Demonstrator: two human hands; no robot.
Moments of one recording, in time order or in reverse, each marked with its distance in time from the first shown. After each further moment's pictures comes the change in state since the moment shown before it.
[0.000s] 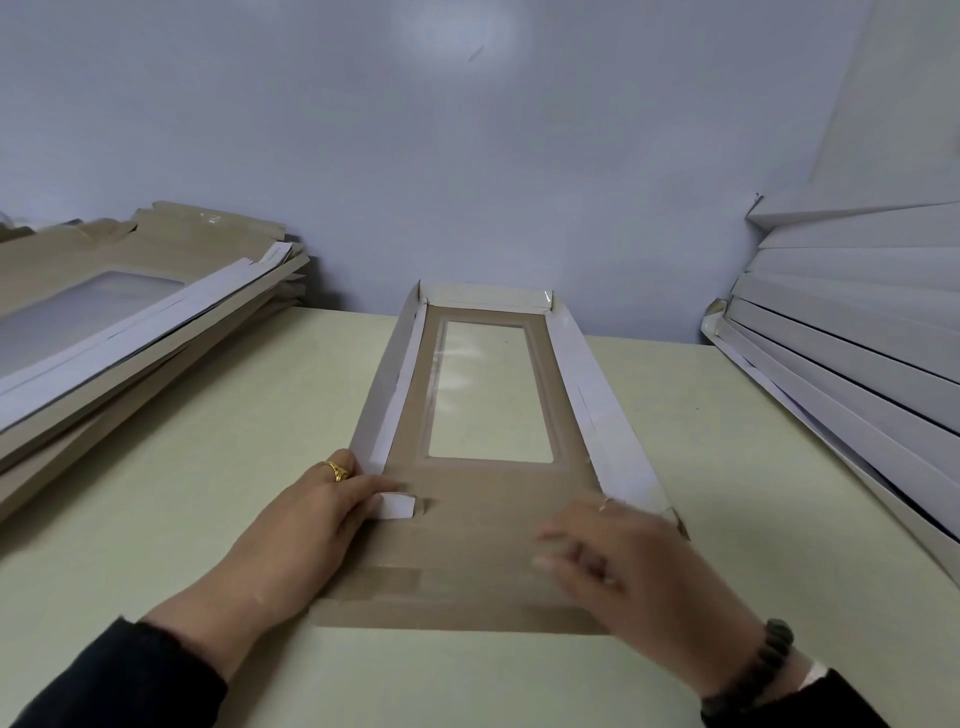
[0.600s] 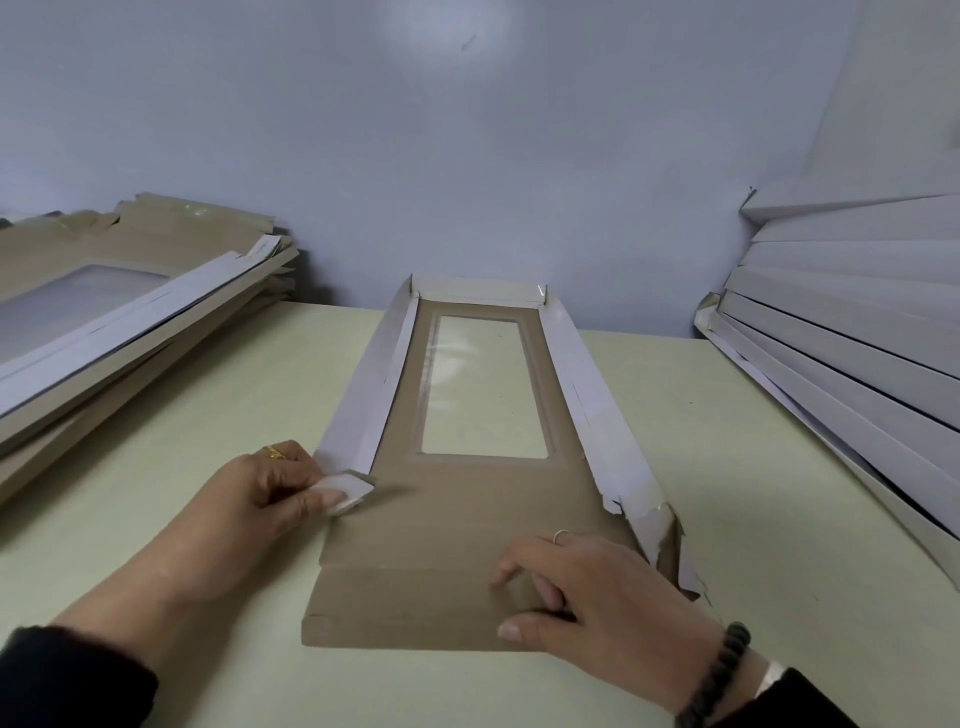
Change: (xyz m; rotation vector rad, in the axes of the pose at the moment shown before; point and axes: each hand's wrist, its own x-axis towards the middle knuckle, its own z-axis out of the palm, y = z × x) left_hand -0.003 -0.017 -0.029 -0.381 -0.025 -0.122; right_hand 0.002 -0.008 0.012 -0.049 -0.266 -0.003
